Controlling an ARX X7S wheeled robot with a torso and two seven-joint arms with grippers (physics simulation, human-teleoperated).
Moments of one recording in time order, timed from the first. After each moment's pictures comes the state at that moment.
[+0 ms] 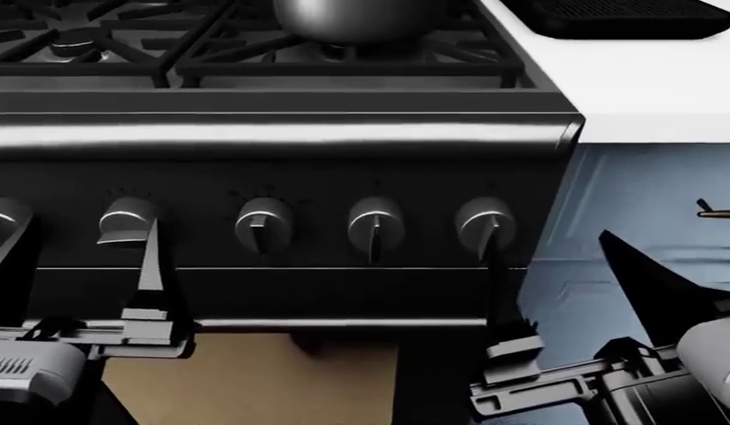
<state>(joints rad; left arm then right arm) 0.04 -0.96 0.31 0.74 -0.56 0.14 -0.74 0.63 0.32 0.49 -1.05 2.32 1.57 1.57</state>
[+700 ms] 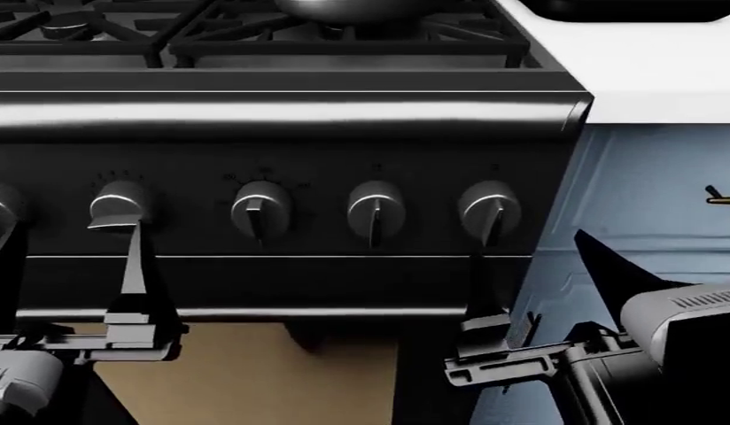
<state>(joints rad) 0.09 -0.94 0.27 0.69 -0.55 0.24 -0.72 0.60 0.26 0.40 -1.05 2.06 1.57 1.46</state>
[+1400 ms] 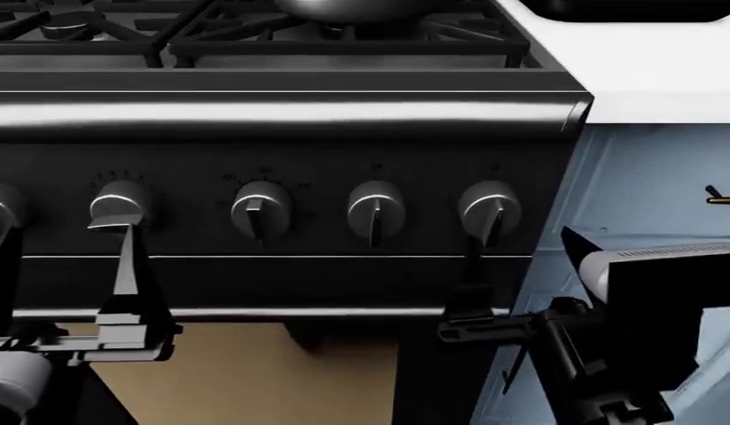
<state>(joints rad) 0.12 -0.93 0.26 0.66 -0.56 0.27 -0.70 0.55 0.26 0.28 -1.01 1.63 1.53 1.19</state>
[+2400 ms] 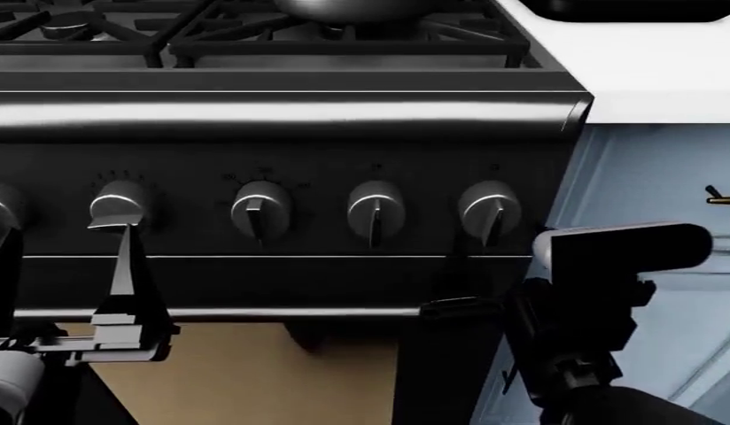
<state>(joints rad) 0.13 -0.93 0.25 0.65 -0.58 0.30 -0.68 0.51 0.32 -0.01 -0.93 1.13 1.33 0.89</state>
